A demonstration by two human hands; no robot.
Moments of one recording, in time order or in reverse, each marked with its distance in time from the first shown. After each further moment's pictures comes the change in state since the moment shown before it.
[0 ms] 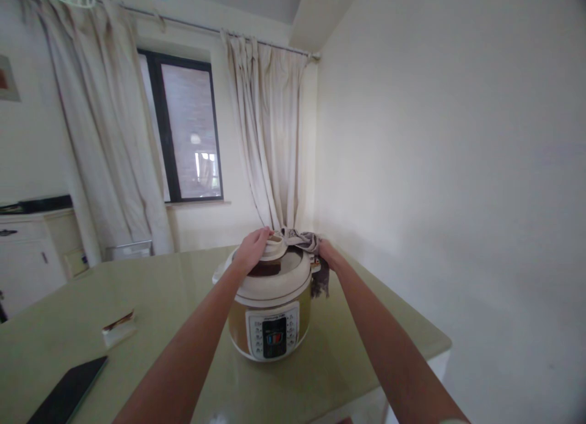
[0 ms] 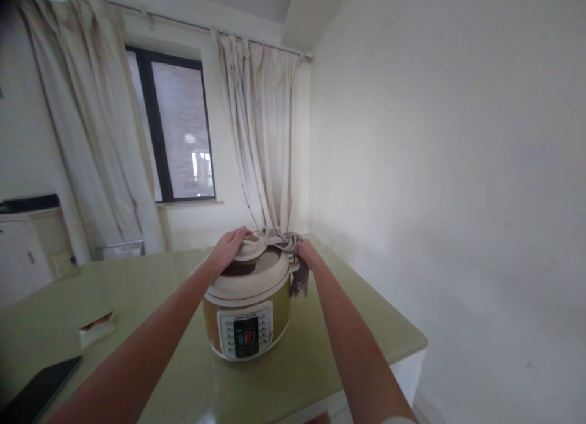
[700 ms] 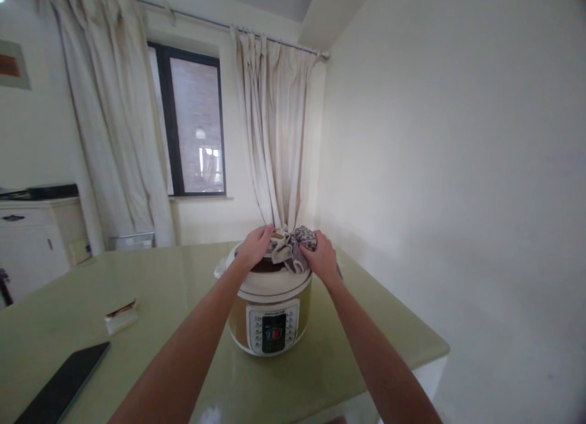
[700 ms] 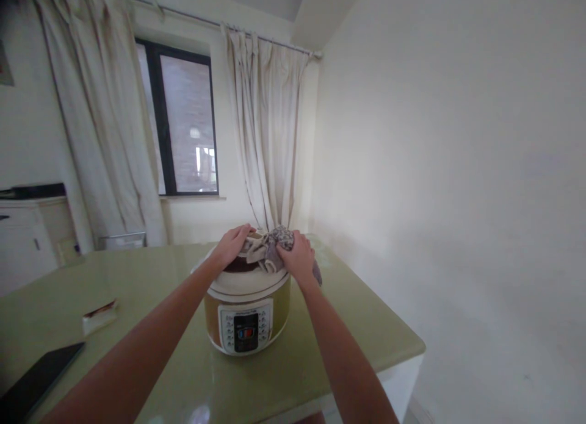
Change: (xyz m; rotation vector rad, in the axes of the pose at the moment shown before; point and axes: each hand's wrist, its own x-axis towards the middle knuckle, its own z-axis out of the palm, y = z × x) left_hand -0.001 -0.001 0.003 0.020 0.012 0.029; right_hand -0.045 -0.011 0.027 -0.536 0.335 -0.333
